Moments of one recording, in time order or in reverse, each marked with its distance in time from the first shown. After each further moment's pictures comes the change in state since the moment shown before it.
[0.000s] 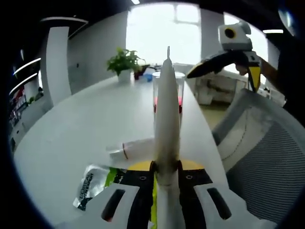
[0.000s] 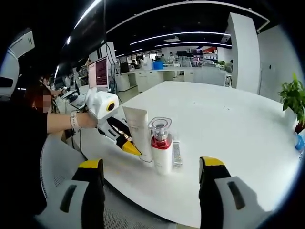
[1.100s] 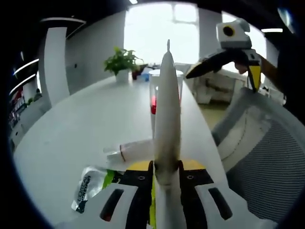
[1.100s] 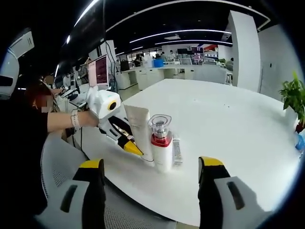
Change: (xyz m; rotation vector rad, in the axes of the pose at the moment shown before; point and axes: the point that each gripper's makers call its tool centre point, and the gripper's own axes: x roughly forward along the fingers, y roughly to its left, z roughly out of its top) left arm 0.006 -0.001 0.000 -0.001 0.004 -0.008; right arm 0.001 -0.002 -0.004 -0.002 0.026 0.007
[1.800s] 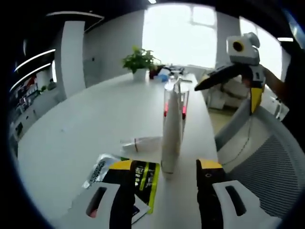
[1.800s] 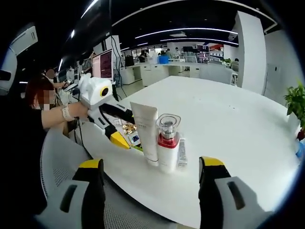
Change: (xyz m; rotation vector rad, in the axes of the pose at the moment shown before) left arm -0.050 0.002 0.008 -0.092 0.003 0.149; right arm 0.010 0.014 0.003 -0.046 0.027 0.029
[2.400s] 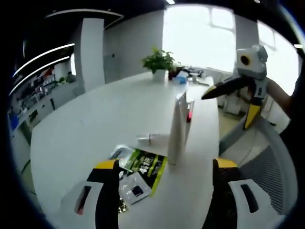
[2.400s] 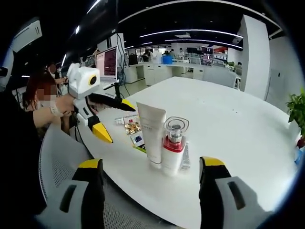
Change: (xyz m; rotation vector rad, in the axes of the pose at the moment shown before) left arm -0.051 0.001 0.006 -0.084 -0.002 0.159; right arm 0.005 0.013 0.005 -0.049 0.005 0.010
